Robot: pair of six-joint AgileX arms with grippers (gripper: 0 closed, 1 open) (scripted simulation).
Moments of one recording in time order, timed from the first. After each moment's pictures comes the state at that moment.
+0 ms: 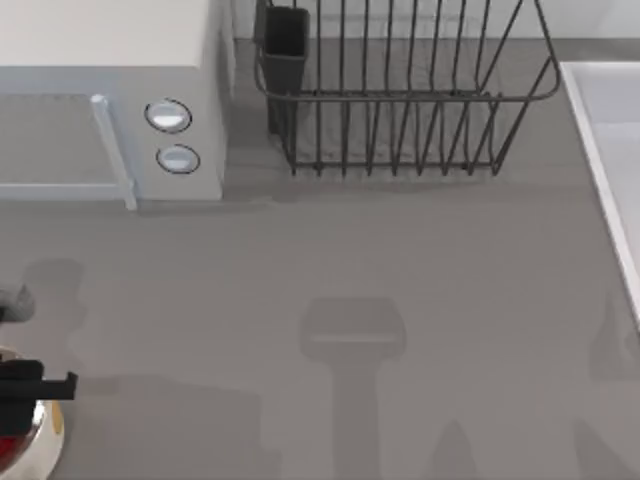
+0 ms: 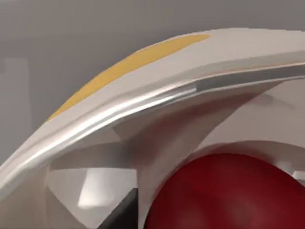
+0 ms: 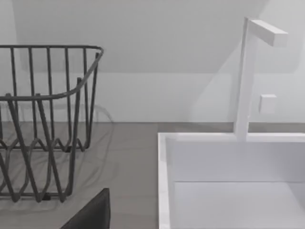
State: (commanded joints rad) left arm 0.01 1.46 0.57 -0.69 0.00 0.03; right arm 0.00 0.00 0.00 0.00 0.00 0.00
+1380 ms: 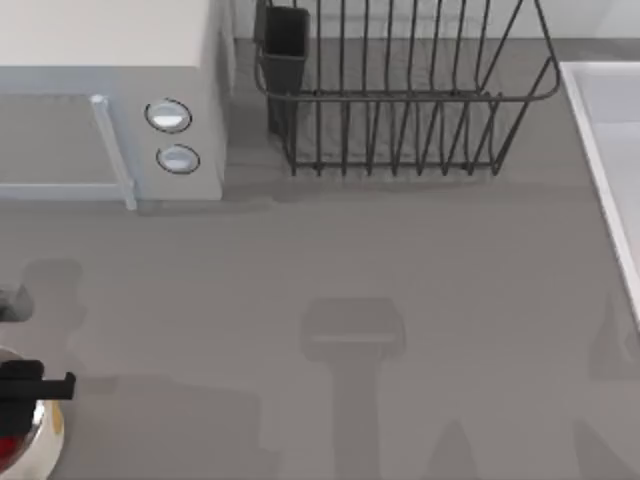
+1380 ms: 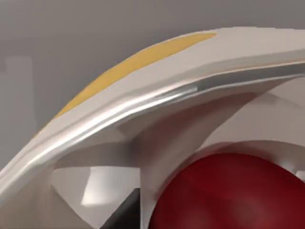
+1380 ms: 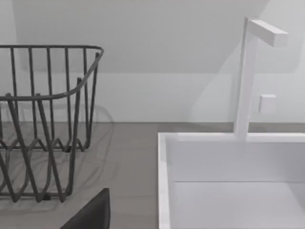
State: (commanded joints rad) left arm 0.02 1.38 0.61 -0.74 -0.01 0.03; right arm 0.00 0.00 0.00 0.00 0.00 0.00
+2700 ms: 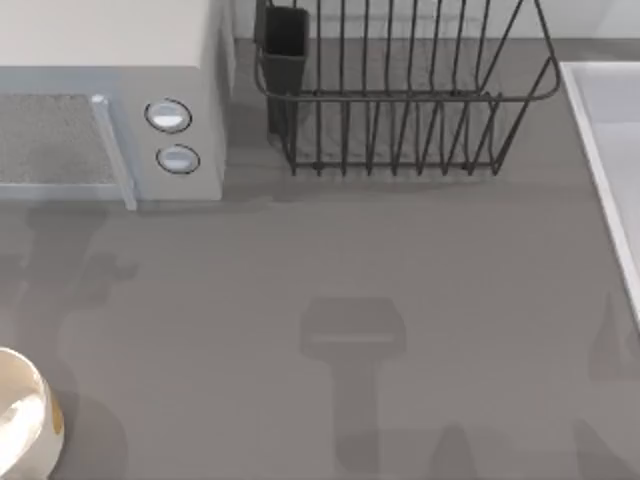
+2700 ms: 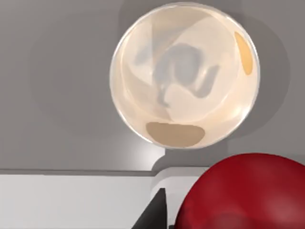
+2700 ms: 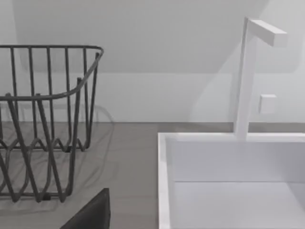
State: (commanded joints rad) left arm 0.00 1.37 1.63 -1.77 -0.01 0.01; right arm 0.00 0.00 0.00 0.00 0.00 0.00
